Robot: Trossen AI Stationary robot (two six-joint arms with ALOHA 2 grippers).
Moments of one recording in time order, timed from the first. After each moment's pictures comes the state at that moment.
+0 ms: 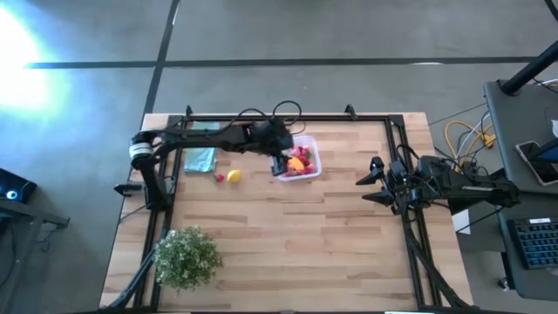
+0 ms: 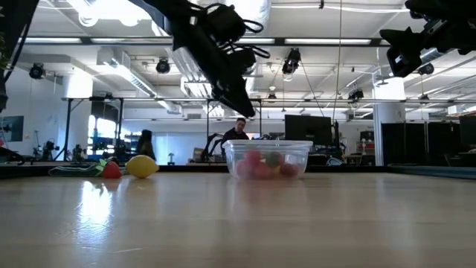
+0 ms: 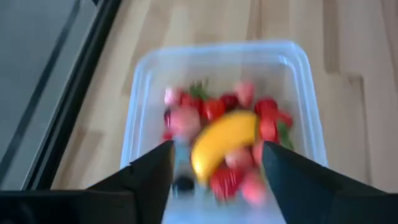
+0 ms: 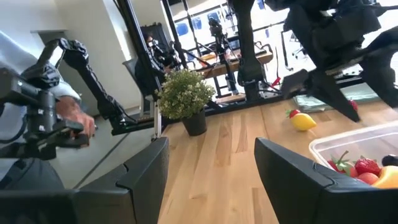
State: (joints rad) left arm 0.30 1.76 1.37 -0.38 -0.04 0.19; right arm -0.07 0.16 0.21 -0.03 -0.29 0.30
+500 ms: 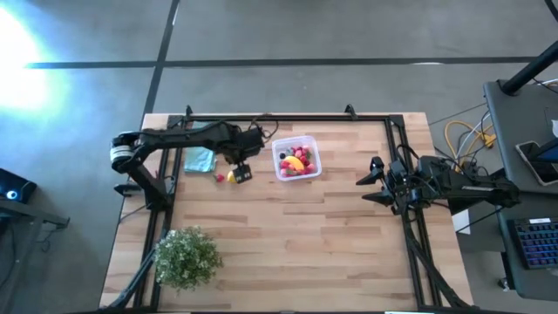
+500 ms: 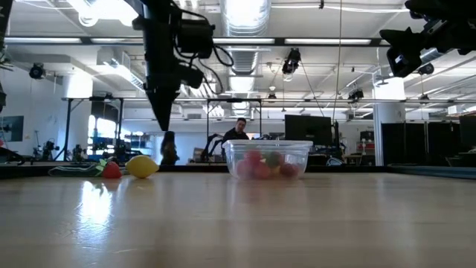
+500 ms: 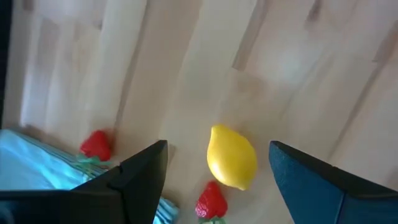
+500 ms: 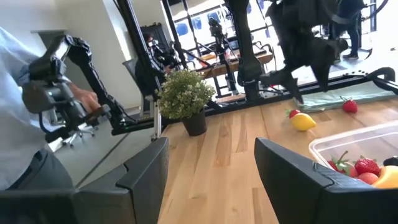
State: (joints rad) left arm 0.33 1.61 1.26 -1.03 -0.16 -0.03; right arm -0.07 0.16 0.21 -0.03 -0.29 0.30
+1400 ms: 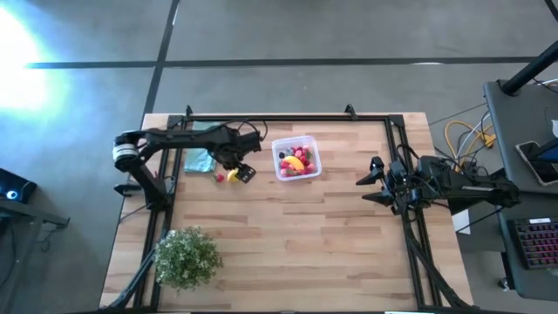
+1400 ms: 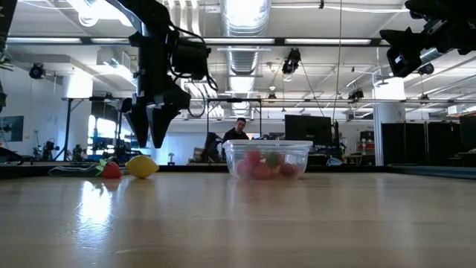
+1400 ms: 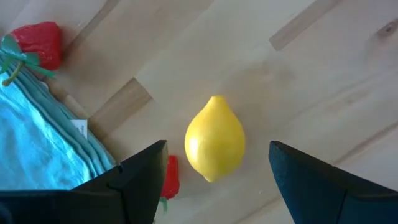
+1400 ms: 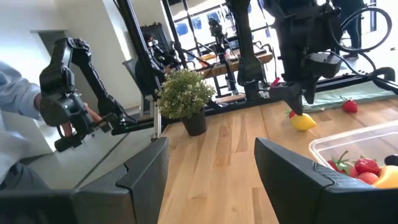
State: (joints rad) left arm 0.36 1.63 1.15 -1.00 -0.07 -0.52; right arm -0.07 0.16 0.21 -0.03 -0.29 0.30
